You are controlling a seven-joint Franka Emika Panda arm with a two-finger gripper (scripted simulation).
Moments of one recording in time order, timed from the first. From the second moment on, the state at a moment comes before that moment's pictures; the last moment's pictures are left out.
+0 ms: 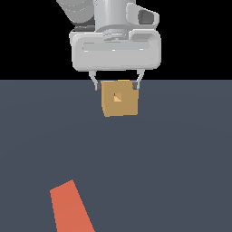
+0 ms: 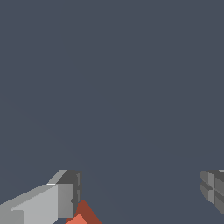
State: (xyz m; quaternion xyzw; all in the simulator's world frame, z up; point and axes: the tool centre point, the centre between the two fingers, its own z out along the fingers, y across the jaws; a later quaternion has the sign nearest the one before) arm 0.003 0.001 0.179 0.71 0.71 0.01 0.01
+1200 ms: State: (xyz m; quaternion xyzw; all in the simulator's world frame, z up) arm -0.019 -0.071 0.149 0.65 0.76 0.00 0.01
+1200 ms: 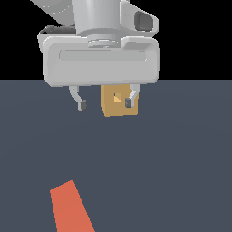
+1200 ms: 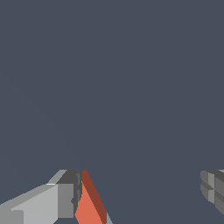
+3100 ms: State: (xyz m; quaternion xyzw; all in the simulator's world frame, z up) arm -0.009 -0.270 0.068 0.46 0.89 0.00 0.00
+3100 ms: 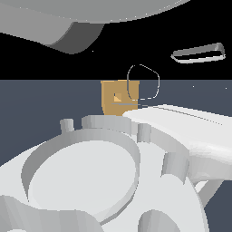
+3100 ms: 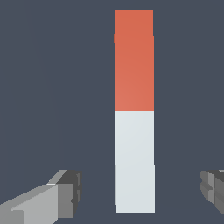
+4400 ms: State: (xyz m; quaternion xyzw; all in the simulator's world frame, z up) arm -0.007 -0.271 0.017 0.46 0.89 0.00 0.00
